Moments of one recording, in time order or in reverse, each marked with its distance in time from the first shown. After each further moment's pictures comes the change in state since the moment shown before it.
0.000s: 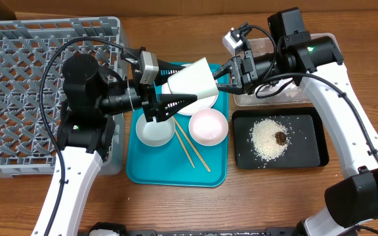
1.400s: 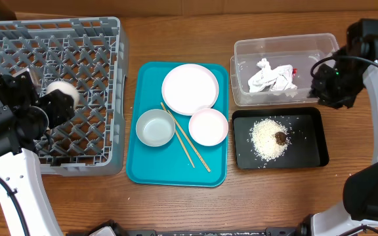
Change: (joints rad) left arm 0.613 0.019 0.224 -1.037 -0.997 -0.010; right arm -0.422 0.000 0.000 -0.386 1.236 0.048
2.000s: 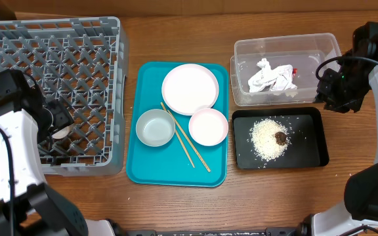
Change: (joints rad) left arm 0.002 0.336 0.001 -0.015 -0.230 -0.017; right arm -0.024 0.000 0.000 -0.034 0.023 -0.031
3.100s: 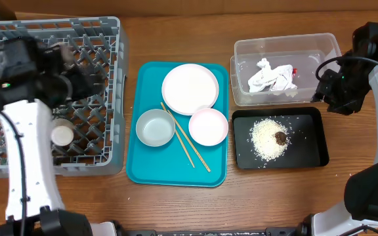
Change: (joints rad) left arm -0.239 -0.066 0.229 -0.056 0.280 0.032; right arm 0.000 0.000 0.000 -0.008 0.007 -0.010
